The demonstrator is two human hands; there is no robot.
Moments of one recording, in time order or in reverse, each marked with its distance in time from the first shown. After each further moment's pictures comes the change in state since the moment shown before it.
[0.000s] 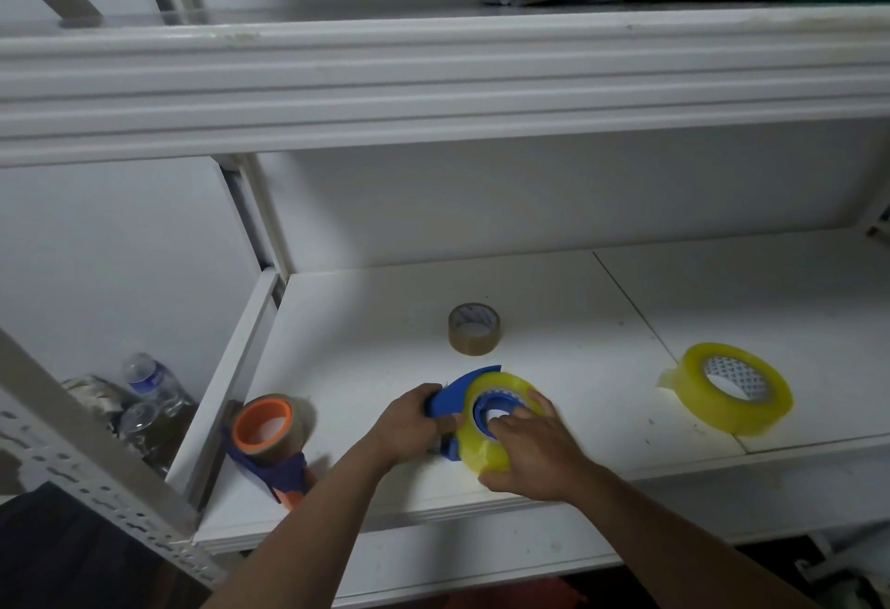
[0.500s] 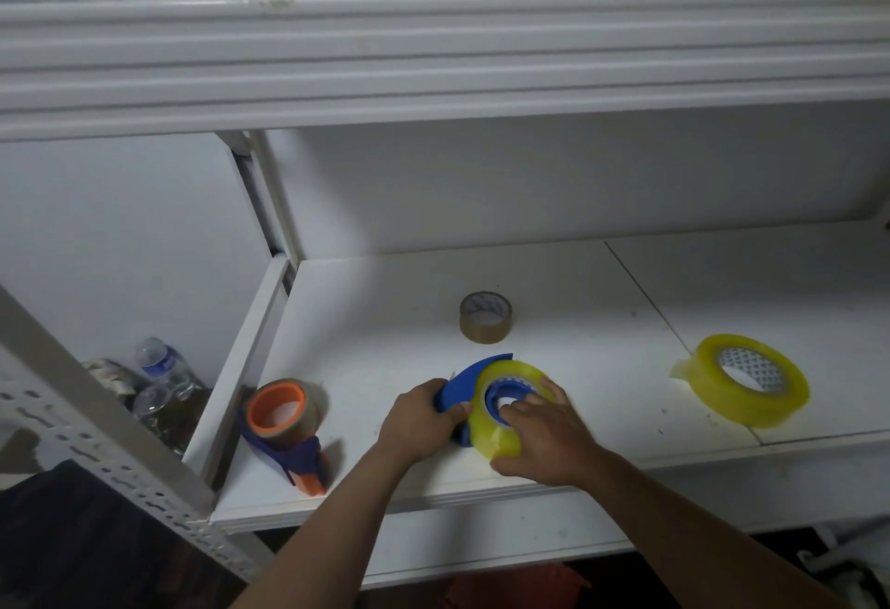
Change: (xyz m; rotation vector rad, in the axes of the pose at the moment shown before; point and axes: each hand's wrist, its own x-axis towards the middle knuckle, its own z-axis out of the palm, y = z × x) left_hand -0.013 -0.003 0.007 0.111 0.157 0.028; right_hand 0.003 -0.006 -0.003 0.007 -0.011 0.037
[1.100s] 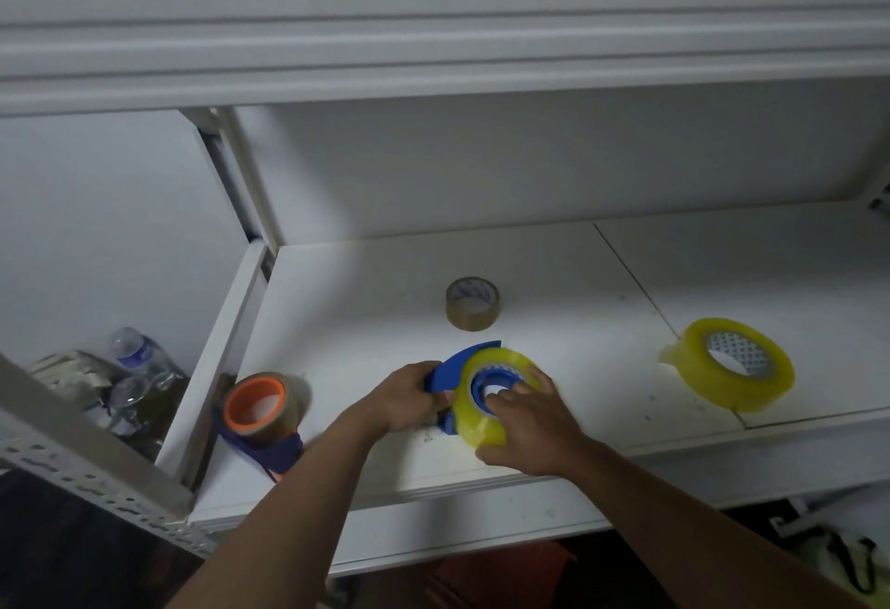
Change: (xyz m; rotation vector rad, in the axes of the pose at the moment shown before) left_hand 0.021 0.007 -0.019 -0.087 -0.304 0.006; right_hand 0.002 0.000 0.000 -0.024 -0.001 -0.035
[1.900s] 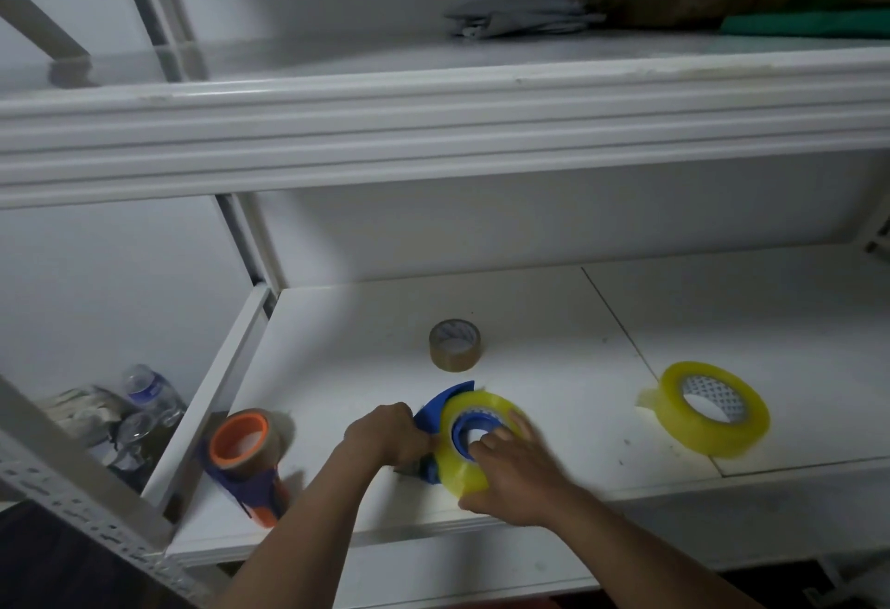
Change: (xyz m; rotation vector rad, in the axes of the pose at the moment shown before) left_hand 0.001 0.040 0.014 0.563 0.047 -0.340; right_hand -0.017 0.019 -0.005 0.030 -0.034 -0.071
